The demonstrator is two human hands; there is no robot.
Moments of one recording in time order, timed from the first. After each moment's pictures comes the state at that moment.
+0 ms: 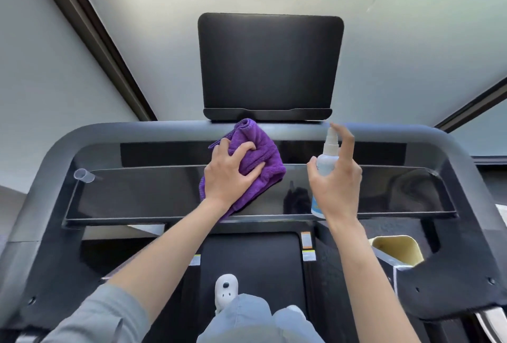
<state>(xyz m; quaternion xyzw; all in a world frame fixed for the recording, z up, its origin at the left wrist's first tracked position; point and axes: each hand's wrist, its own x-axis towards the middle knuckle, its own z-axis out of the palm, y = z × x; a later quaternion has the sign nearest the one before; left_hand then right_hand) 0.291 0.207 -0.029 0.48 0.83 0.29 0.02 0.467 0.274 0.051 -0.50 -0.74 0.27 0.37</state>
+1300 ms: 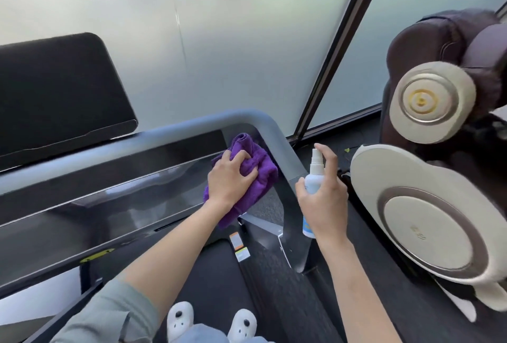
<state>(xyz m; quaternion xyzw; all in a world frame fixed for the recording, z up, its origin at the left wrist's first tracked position) 0.602 0.360 -0.021 0.59 0.74 0.28 0.17 0.776 0.317 0.051 -0.66 -0.63 0.16 0.38</state>
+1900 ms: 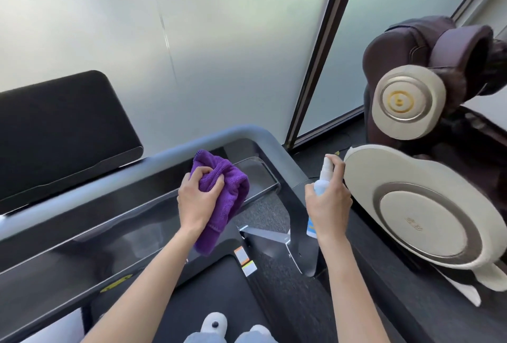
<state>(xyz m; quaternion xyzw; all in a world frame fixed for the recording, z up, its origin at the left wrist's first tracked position) 0.534 0.327 0.008 0.47 0.71 0.45 0.28 0.763 0.318 0.053 -0.74 -0.53 0.13 0.39</state>
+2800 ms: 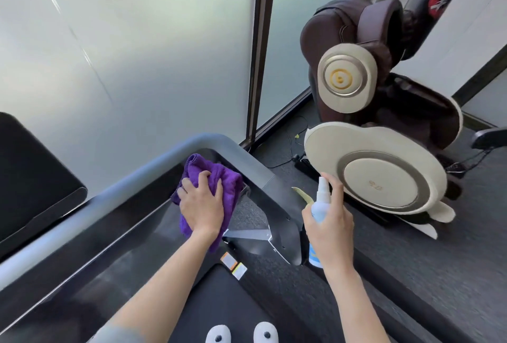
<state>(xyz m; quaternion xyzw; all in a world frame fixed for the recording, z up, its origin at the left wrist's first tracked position) 0.600 0.372 -0.019 0.60 0.75 0.24 0.12 0.783 0.253 0.054 -0.78 -0.47 0.10 0.41</state>
